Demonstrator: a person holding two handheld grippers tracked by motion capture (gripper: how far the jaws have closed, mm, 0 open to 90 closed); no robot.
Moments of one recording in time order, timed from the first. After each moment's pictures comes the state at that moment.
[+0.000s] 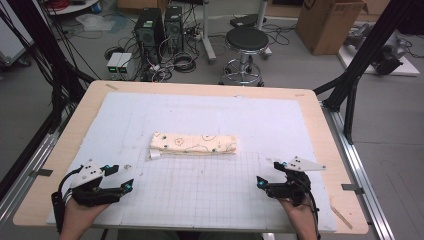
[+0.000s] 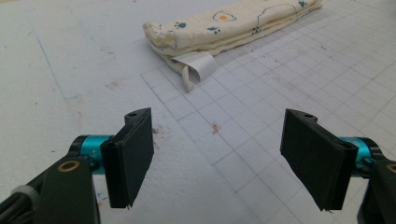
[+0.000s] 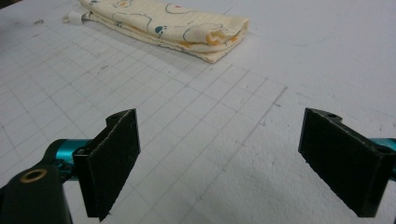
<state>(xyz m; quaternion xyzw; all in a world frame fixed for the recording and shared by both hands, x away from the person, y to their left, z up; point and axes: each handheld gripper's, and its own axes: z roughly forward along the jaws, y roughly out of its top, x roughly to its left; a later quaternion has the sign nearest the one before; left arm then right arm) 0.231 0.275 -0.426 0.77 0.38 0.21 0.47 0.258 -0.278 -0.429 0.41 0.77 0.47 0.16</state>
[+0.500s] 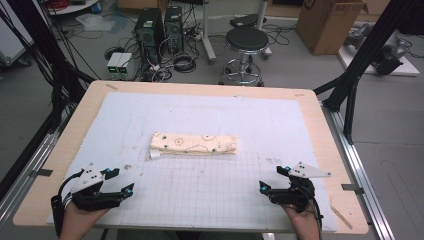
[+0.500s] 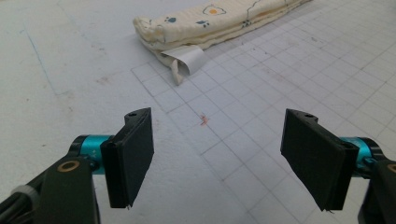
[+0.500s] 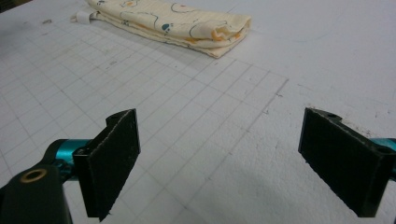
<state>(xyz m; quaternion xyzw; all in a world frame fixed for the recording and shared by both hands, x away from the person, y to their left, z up) 0.224 0.270 -0.427 0.78 0.37 0.21 0.46 0.243 -0.282 -0.428 0.41 0.76 0.47 0.16</state>
